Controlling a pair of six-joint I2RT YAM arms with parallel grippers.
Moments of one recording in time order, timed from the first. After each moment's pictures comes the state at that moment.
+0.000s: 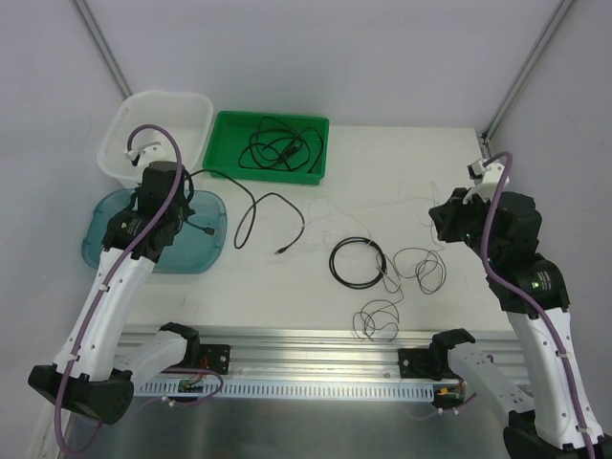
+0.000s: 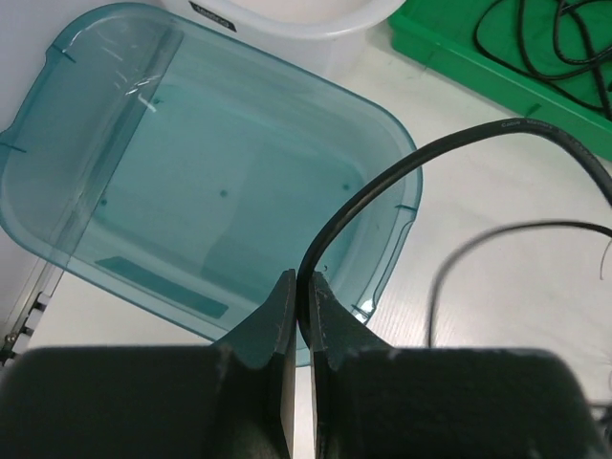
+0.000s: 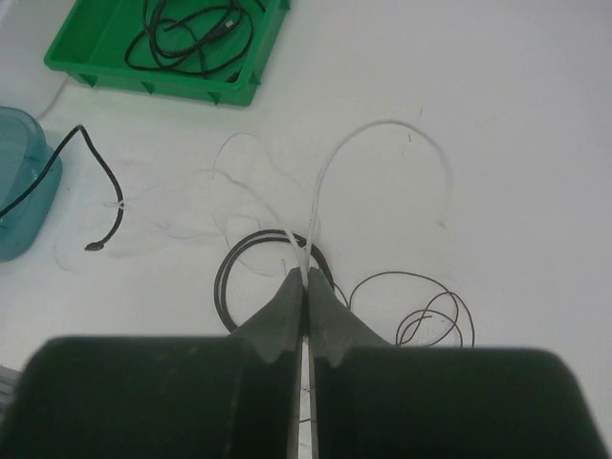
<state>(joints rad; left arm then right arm) -0.27 1.00 1.22 -0.89 -0.55 -0.42 0.26 0.75 1.15 -0.77 -0.05 0.17</state>
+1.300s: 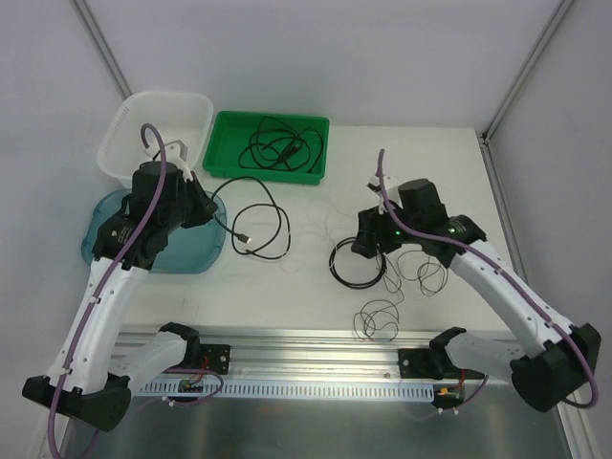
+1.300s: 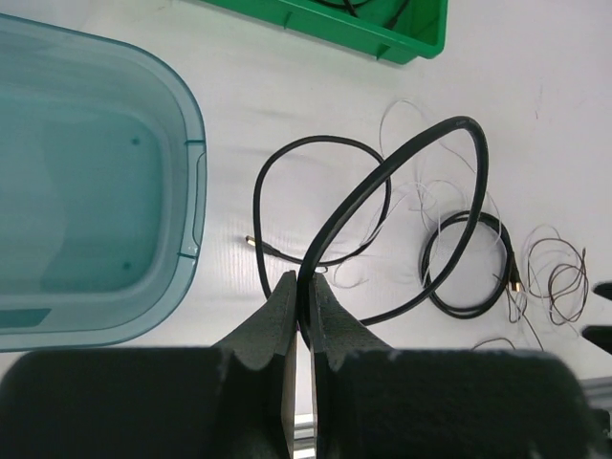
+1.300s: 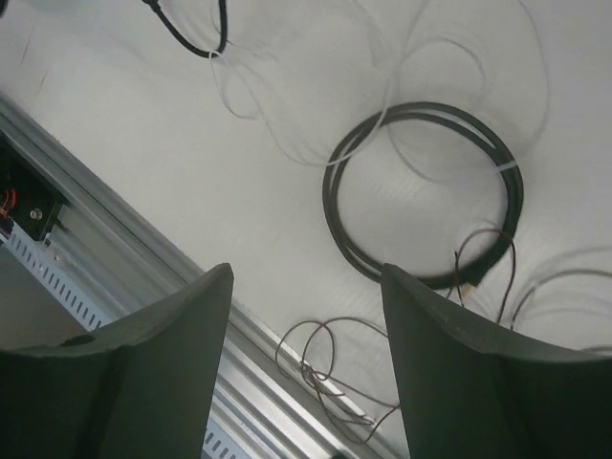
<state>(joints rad) -0.29 0.97 1.26 -0.89 -0.06 -0.47 0.51 1.06 1.02 -0.73 -0.28 0.17</state>
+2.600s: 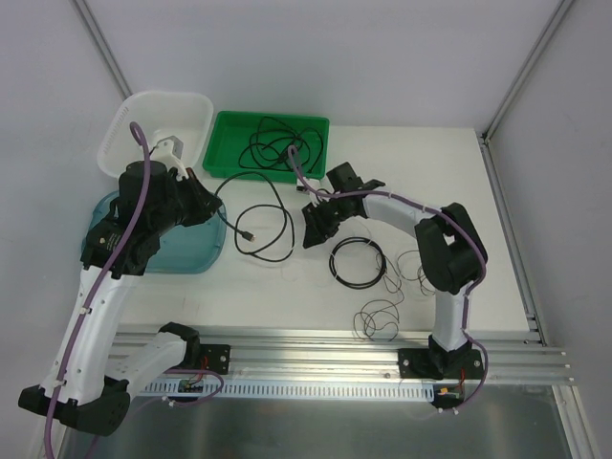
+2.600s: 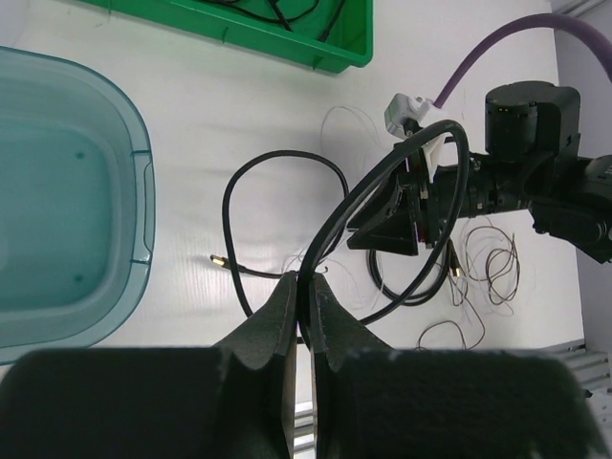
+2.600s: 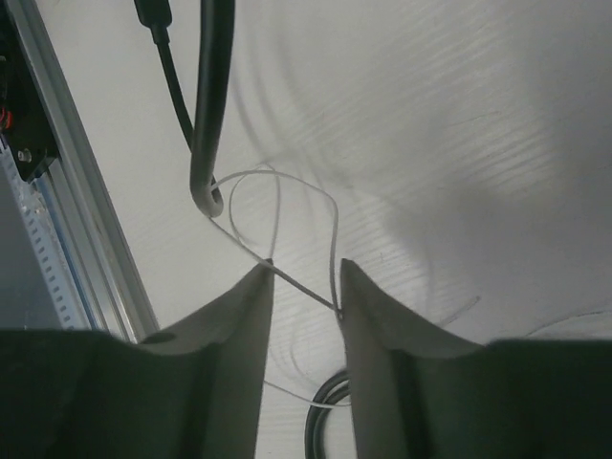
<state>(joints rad) -0.29 0.93 1.32 -0.89 0.05 -0.50 0.60 1.97 1.40 -0.49 -0.72 -0.14</state>
